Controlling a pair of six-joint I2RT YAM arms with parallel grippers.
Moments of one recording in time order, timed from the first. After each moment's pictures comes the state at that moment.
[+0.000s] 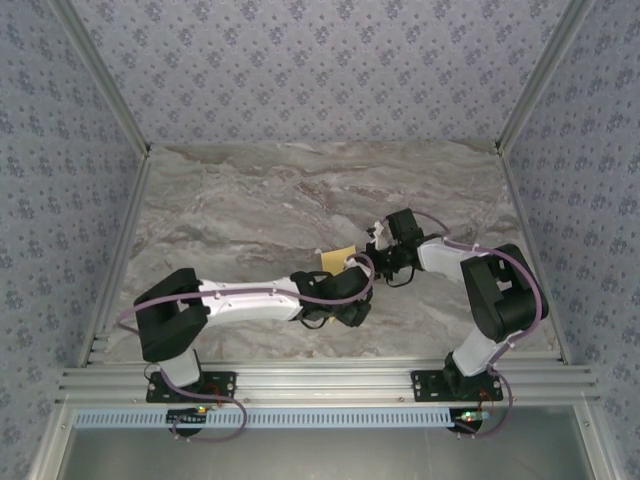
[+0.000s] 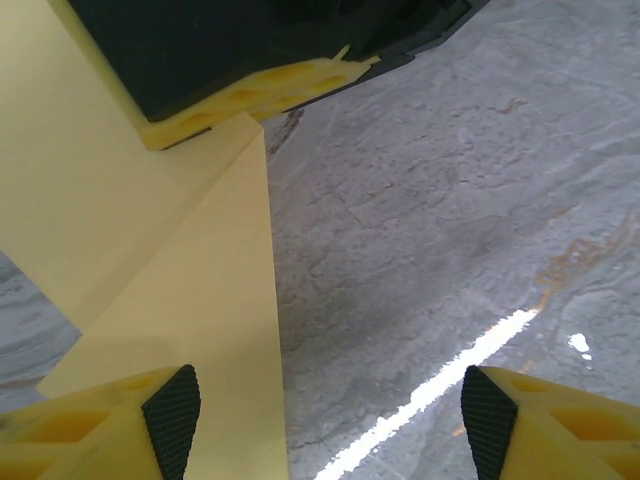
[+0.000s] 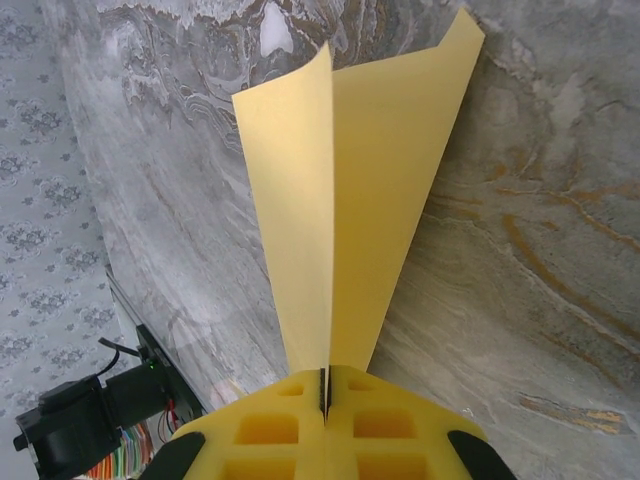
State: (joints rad) left arm -1.23 1.72 1.12 -0.44 -0.25 -0.51; right arm 0.38 1.66 0.80 -0.21 -0.77 0.61
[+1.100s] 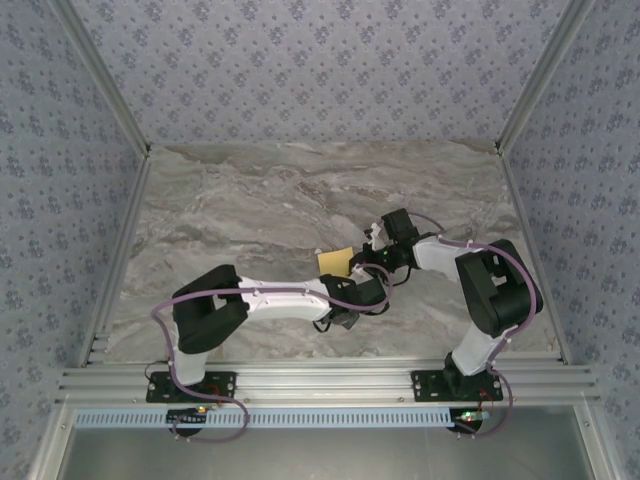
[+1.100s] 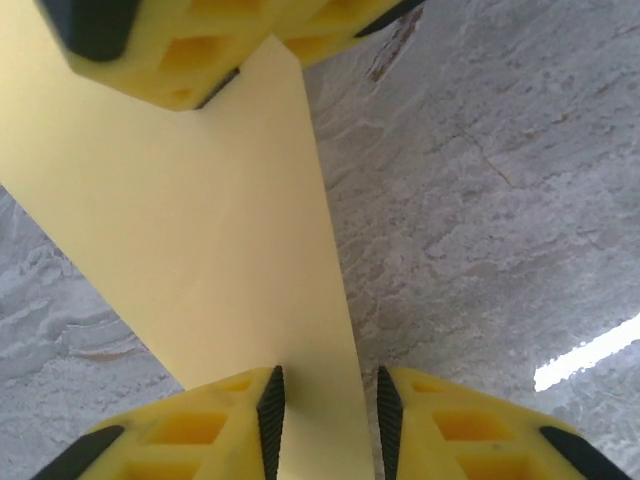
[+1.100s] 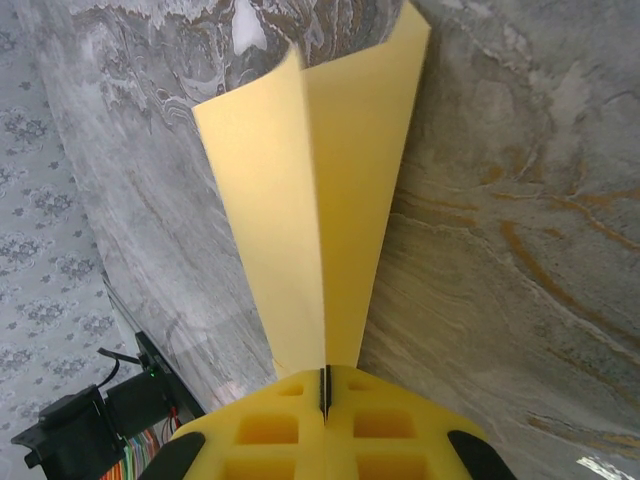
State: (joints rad) left arm -1.26 1.92 1.27 -0.67 -0.44 -0.52; right arm 0.40 1.70 0.82 -0.21 -0.75 0.65
